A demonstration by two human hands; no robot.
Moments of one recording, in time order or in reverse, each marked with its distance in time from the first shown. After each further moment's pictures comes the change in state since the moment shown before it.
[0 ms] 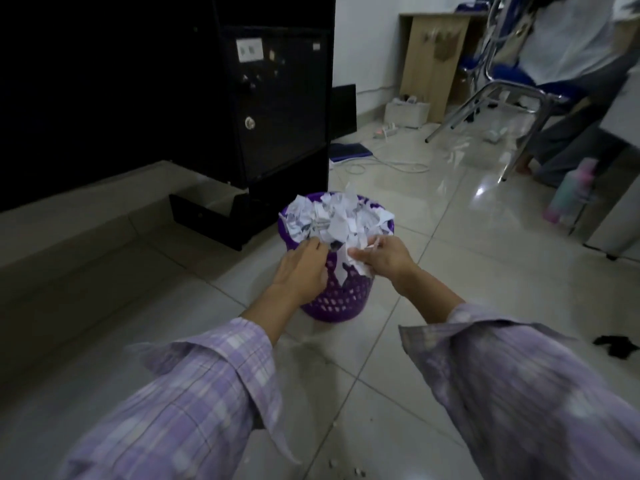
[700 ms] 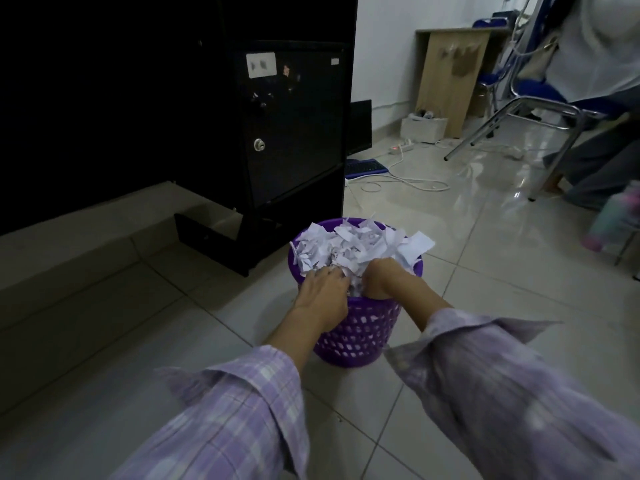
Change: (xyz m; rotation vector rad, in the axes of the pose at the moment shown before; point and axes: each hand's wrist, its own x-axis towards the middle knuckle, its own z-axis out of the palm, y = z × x) left_hand 0.064 -0.019 0.032 0.138 -0.073 0.011; right_hand 0.113 -0.011 0.045 -1.150 -0.216 -0.082
